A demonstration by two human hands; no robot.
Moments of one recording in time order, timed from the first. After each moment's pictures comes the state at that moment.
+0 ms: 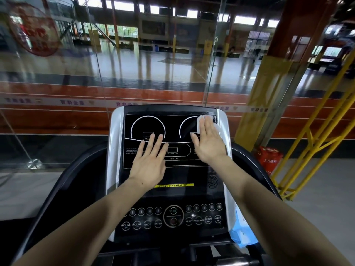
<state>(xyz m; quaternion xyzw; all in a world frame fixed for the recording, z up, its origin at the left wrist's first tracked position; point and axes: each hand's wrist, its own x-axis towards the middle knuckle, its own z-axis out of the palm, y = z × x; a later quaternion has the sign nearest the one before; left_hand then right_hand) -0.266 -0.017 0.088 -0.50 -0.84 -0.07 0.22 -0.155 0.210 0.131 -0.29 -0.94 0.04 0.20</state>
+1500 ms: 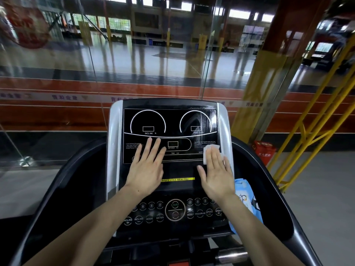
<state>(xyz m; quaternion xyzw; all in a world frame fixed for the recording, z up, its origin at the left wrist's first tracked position) -0.258 -0.041 0.064 -0.51 -0.83 -0.09 0.22 -0.073 0.155 0.034 -0.33 -0.93 -0.02 0.18</state>
